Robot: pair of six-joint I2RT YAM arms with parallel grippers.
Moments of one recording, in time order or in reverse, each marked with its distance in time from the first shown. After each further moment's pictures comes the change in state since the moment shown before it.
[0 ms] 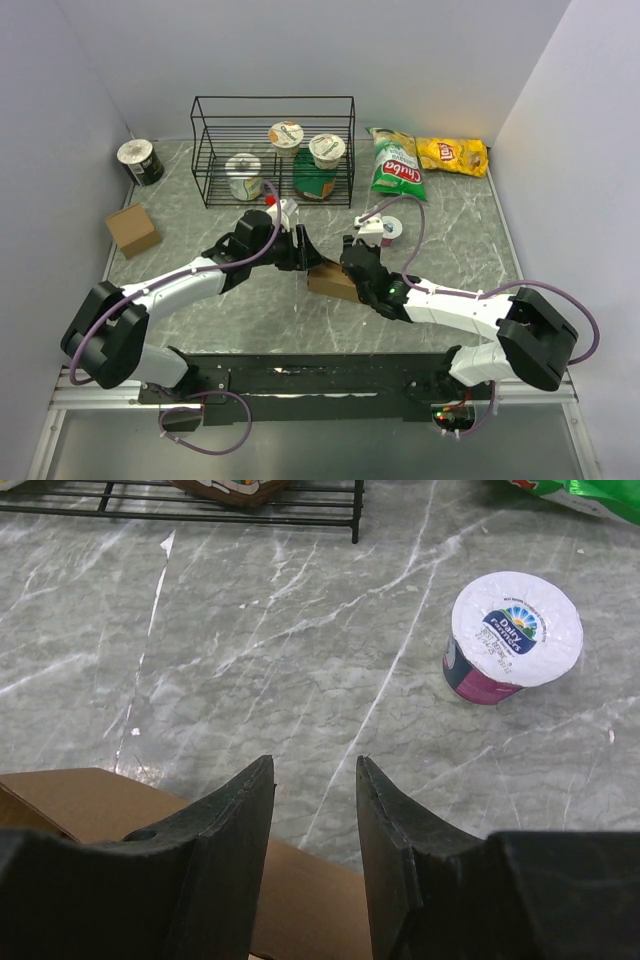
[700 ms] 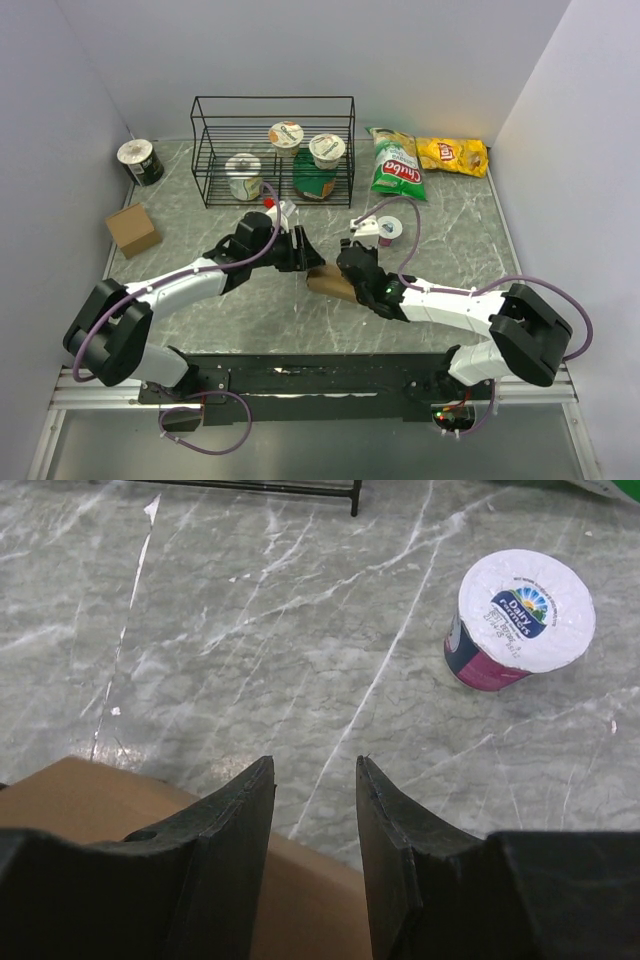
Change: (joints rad) left arm 0.008 0.018 -0.020 0.030 0.007 -0.047; right arm 0.000 0.035 0.000 -0.013 -0.008 -0.007
